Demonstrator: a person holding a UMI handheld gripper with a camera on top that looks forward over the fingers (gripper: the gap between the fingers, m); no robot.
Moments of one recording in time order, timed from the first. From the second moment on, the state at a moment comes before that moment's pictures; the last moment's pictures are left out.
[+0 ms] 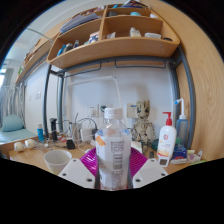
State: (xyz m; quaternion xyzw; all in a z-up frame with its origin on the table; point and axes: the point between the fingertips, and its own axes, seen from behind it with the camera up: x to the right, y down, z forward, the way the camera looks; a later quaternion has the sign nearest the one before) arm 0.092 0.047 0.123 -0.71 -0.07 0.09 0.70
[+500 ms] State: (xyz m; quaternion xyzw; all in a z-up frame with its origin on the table) arm 0.102 -0.004 0.115 -0.72 -0.07 0.06 0.69
